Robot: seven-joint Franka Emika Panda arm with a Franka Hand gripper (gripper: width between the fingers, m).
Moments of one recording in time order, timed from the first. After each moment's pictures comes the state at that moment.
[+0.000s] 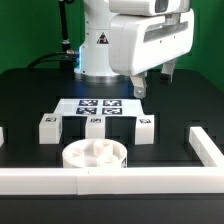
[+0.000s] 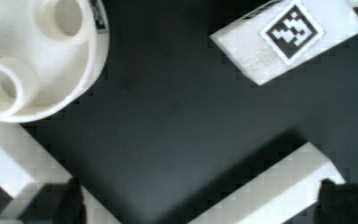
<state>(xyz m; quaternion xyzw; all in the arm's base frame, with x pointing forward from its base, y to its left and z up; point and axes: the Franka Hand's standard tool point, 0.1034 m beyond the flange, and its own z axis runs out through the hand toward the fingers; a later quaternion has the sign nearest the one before) 0.566 0.058 0.114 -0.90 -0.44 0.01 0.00</state>
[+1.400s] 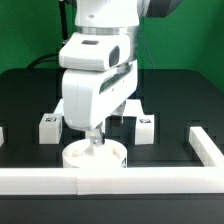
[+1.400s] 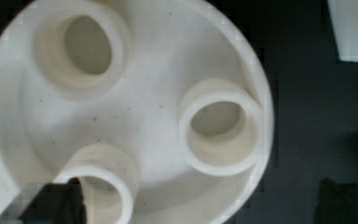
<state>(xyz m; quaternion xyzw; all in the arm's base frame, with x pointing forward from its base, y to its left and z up) 0.596 -0.019 0.050 -0.84 -0.54 0.00 0.00</state>
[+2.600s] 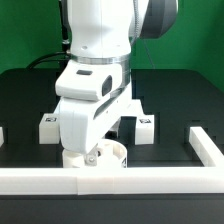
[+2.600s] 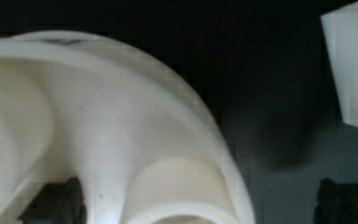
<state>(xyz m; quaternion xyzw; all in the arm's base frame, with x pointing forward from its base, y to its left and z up) 0.576 -0.026 0.012 -0.84 -0.54 0.01 0.02</state>
